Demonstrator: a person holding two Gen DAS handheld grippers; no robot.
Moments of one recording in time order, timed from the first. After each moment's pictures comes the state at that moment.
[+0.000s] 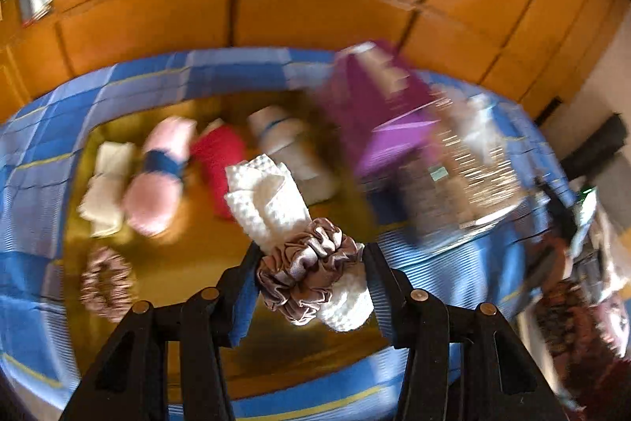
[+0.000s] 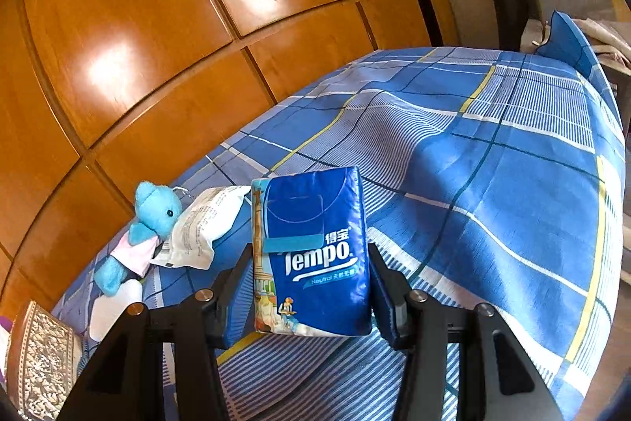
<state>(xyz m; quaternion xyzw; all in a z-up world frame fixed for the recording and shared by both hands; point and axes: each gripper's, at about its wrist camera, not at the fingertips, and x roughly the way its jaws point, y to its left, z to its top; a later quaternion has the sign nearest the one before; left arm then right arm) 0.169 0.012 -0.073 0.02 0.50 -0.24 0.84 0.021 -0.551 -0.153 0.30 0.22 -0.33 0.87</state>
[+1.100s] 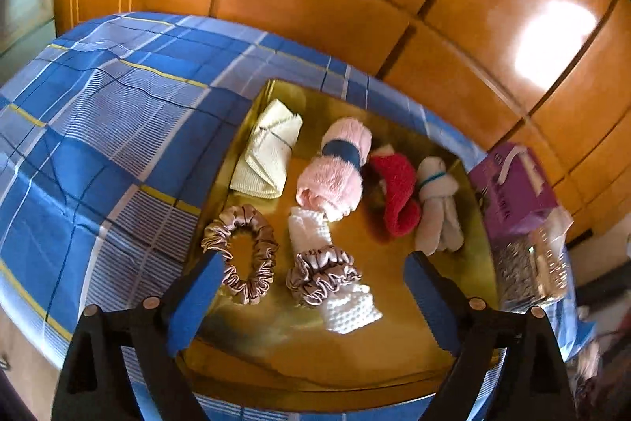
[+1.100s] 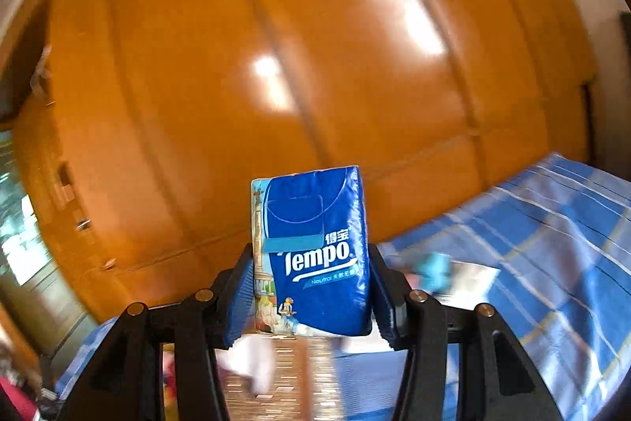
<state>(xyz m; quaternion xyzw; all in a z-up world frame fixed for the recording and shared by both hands) 0.167 0.150 -0.101 -0.17 0.45 -0.10 0.87 0.055 -0.365 0.047 0.20 0.13 -0.06 0.97</state>
